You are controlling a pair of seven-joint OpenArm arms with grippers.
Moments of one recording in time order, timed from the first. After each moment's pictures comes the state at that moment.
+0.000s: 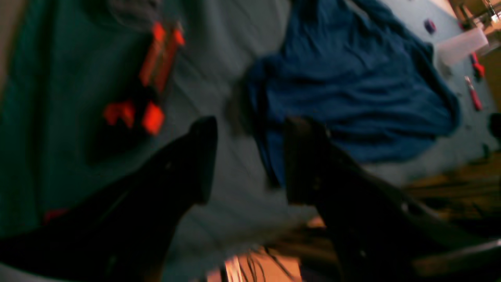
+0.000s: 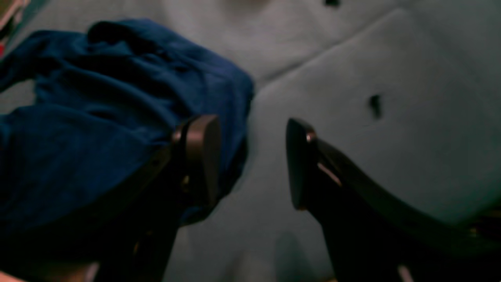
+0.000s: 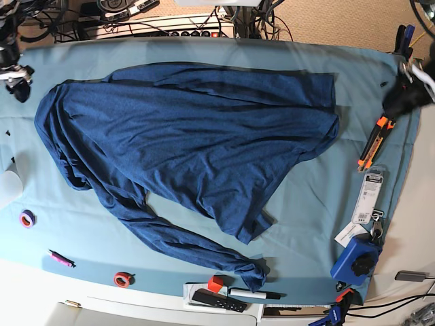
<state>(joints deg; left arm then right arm) 25.5 -21.0 -48.5 97.7 -81.5 -43.3 73.9 -16.1 14.5 68.4 92.0 45.0 33.6 -55.7</state>
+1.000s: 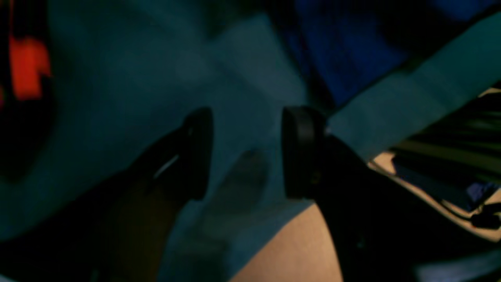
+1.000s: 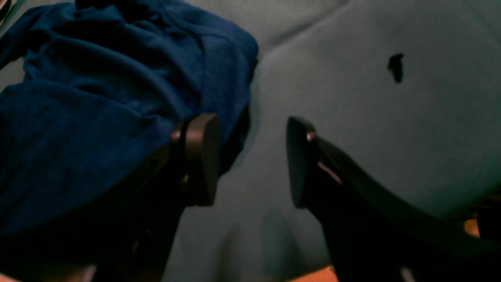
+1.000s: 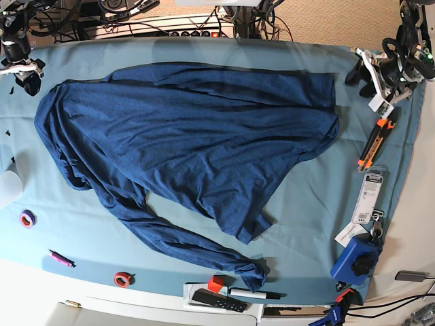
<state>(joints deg) 26.3 -28.1 -19.4 100.6 -38.3 -43.3 51.7 -16.5 12.1 68.4 92.0 42.1 35.9 -54.0</state>
